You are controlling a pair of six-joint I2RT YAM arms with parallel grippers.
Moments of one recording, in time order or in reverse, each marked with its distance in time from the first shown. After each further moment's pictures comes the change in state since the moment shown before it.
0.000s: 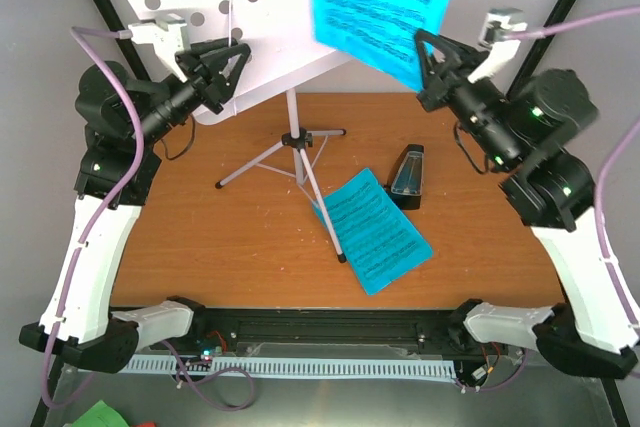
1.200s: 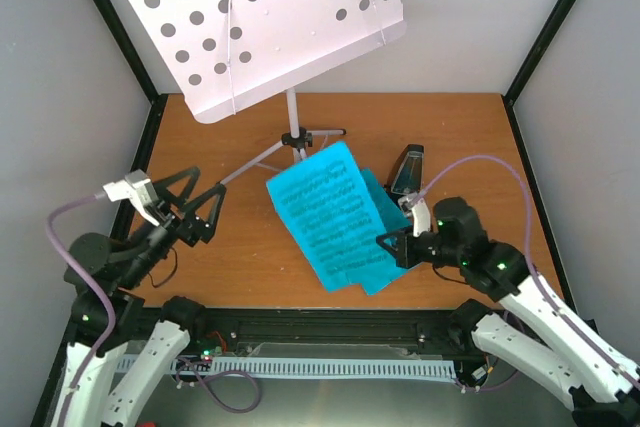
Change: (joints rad) left arm 0.000 -0.790 -0.760 -0.010 -0.096 -0.149; right arm 0.000 -0.592 -1.134 -0.247 -0.406 0.133
